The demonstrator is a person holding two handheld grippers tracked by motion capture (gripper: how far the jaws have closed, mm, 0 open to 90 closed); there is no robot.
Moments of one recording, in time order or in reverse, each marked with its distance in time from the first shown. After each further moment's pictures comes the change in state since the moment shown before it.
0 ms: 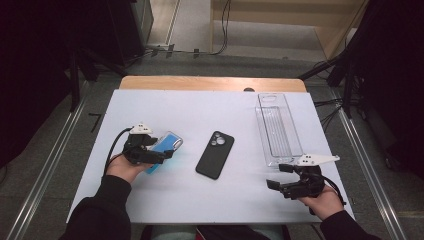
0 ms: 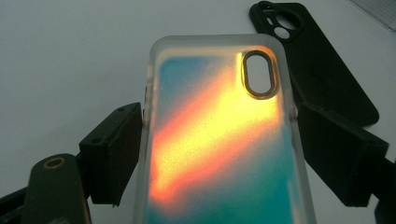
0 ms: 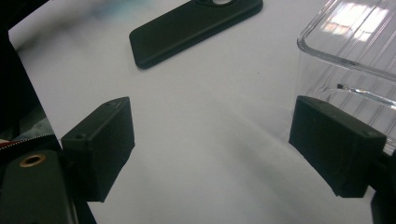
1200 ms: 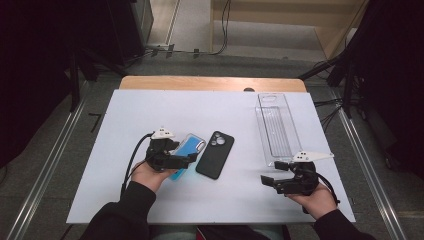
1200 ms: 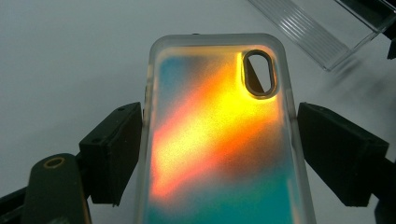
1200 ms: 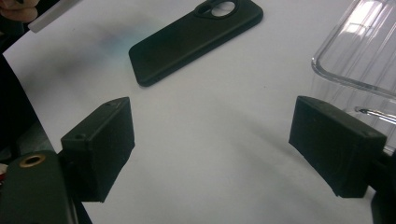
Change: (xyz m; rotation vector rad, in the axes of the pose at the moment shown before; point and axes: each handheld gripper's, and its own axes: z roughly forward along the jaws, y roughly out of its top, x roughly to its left) left arm -0.067 0.018 0.017 -0.080 -0.044 -0.083; right arm 0.010 0.012 0.010 -0.012 -0.018 0.056
